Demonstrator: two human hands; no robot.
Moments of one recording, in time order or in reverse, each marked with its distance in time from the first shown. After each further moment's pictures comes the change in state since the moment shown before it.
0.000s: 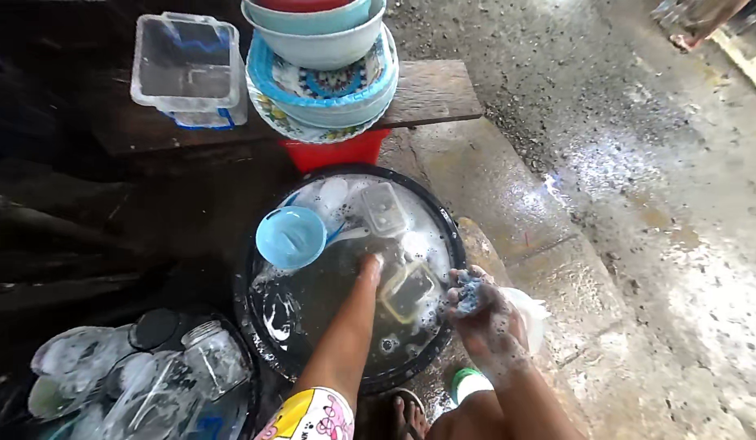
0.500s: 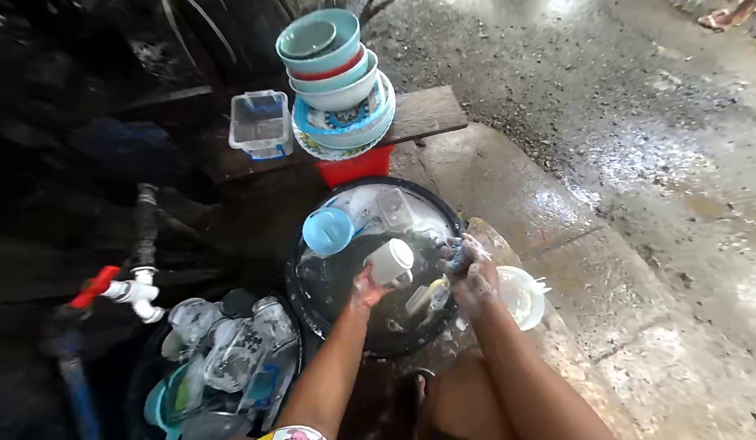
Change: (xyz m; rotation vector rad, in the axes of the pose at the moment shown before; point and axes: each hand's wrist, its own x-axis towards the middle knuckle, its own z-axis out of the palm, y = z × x) left_hand -0.104 -0.047 -0.061 -0.896 -0.253 0.073; right_hand -0.008 -0.005 0.009 -0.033 0.083 -0.093
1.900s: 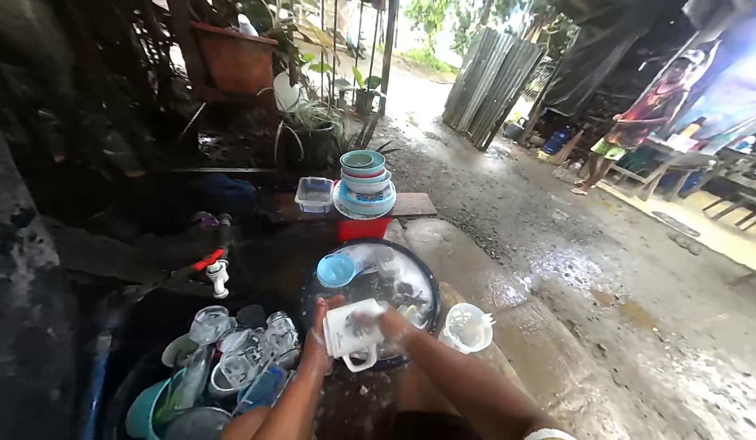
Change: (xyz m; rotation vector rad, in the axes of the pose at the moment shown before) left_hand -0.231 0.046 -0.063 0.239 -0.161 0.683; right_hand -0.196 0.066 0.035 -0.833 -0.855 -0.027
